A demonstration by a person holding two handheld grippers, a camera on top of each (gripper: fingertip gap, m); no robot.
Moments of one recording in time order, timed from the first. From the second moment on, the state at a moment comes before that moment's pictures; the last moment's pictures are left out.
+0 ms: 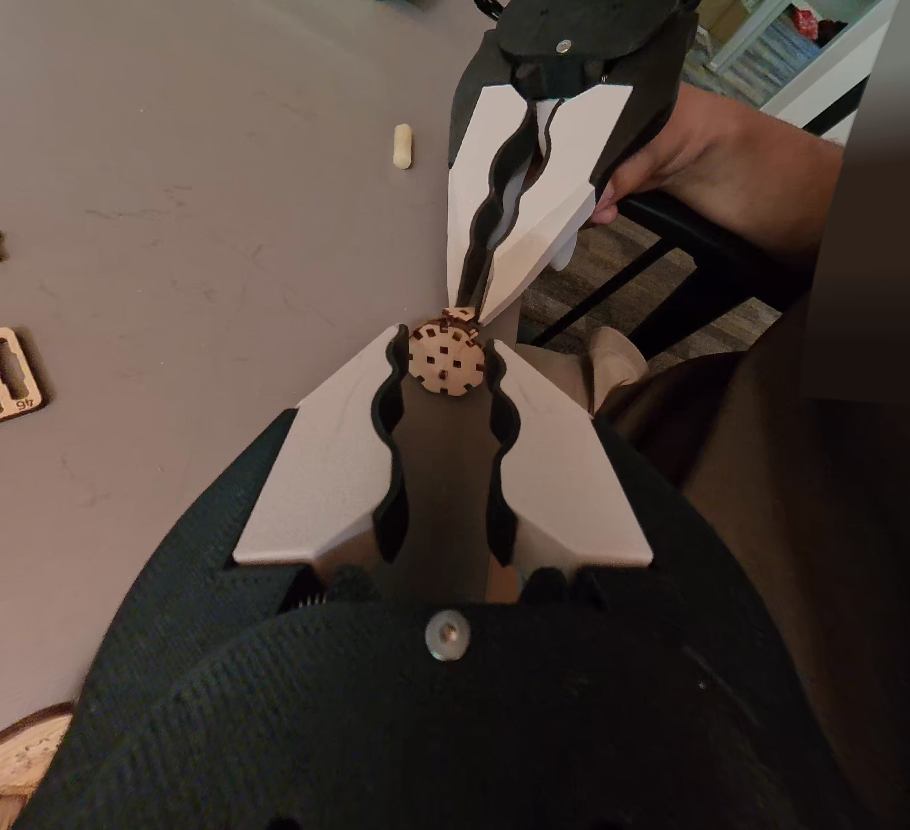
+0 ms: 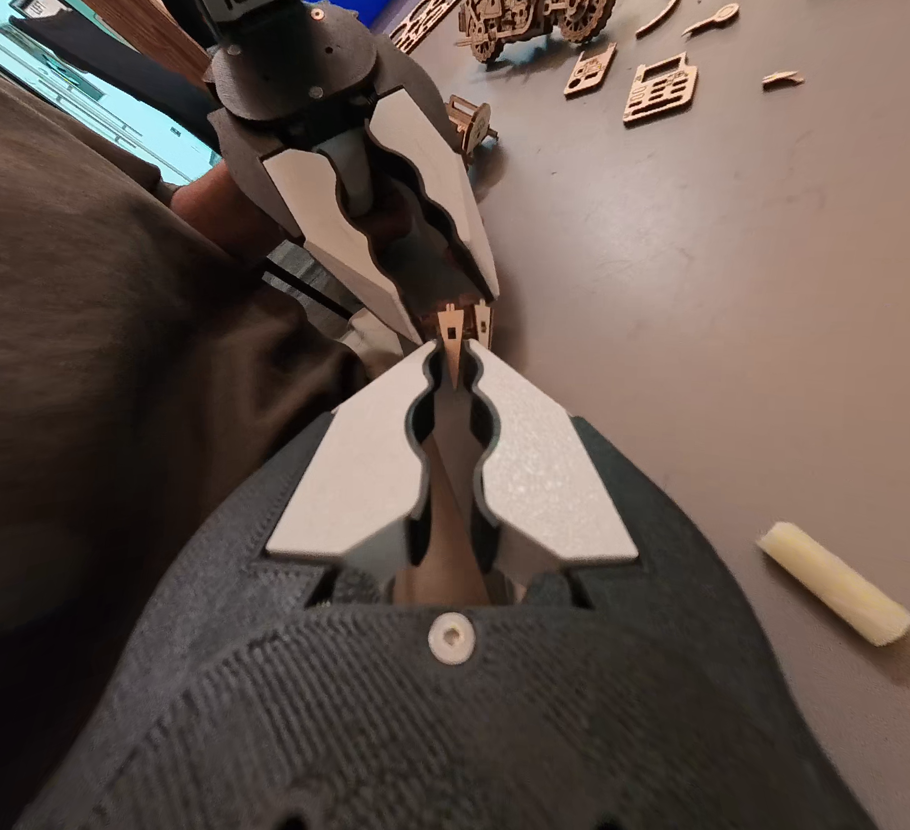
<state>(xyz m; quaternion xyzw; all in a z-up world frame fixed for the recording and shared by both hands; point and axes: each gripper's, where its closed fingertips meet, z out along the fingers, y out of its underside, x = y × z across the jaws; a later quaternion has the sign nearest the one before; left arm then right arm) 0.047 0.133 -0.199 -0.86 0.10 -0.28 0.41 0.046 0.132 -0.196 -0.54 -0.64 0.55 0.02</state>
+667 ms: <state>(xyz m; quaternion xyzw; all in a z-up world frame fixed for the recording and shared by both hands) 0.045 0.134 -0.202 -0.87 0.09 -0.28 0.40 0.042 0.134 -0.199 -0.56 -0.62 0.55 0.00</state>
